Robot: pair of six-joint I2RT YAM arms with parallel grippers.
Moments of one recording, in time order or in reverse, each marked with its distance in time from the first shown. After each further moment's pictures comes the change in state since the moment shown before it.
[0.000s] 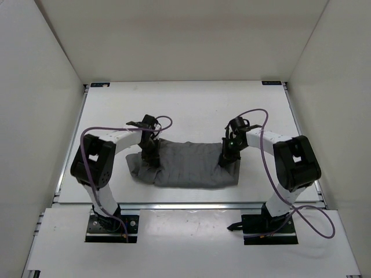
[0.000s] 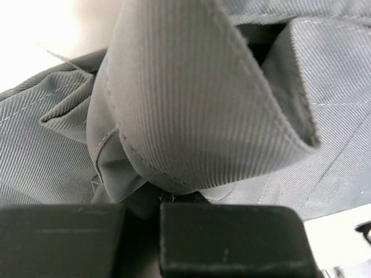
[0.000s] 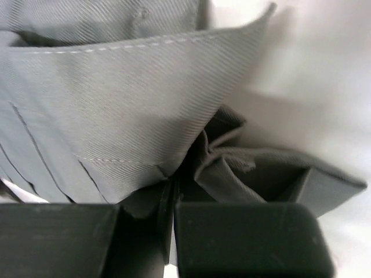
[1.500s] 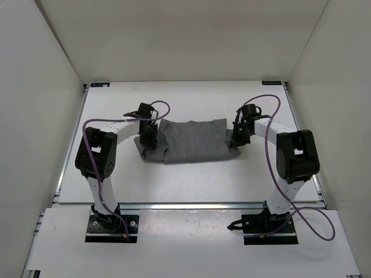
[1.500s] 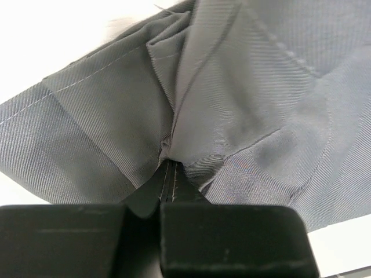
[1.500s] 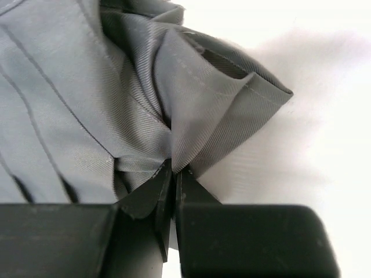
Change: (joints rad) left arm 0.089 0.134 0.180 0.137 -0.084 0.106; right arm -0.159 0.101 0.162 0.101 0.143 -0.140
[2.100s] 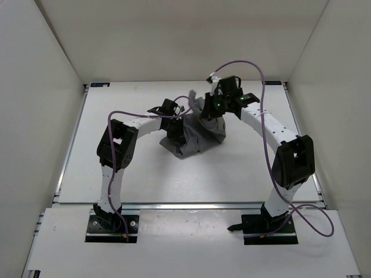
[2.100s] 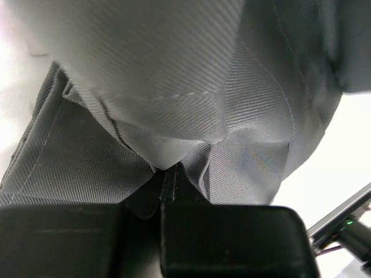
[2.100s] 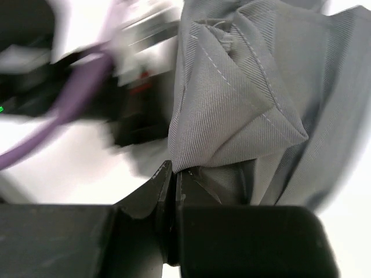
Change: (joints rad) left arm -0.171 0.233 0.249 0.130 0.237 -0.197; right arm 0.225 -0.034 0.454 -0.074 -0.112 -0.069
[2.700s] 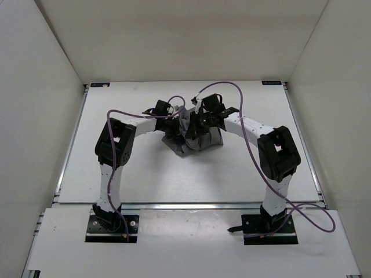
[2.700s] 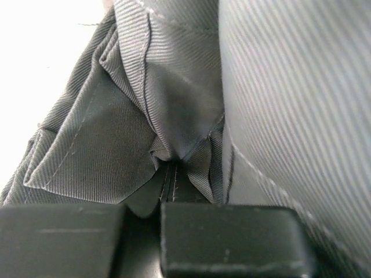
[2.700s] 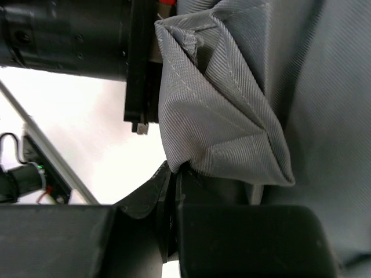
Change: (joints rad) left arm 0.058 0.032 -0.044 0.132 0.164 -0.114; right arm 0.135 0.135 -0.153 0.166 -0.186 0.172
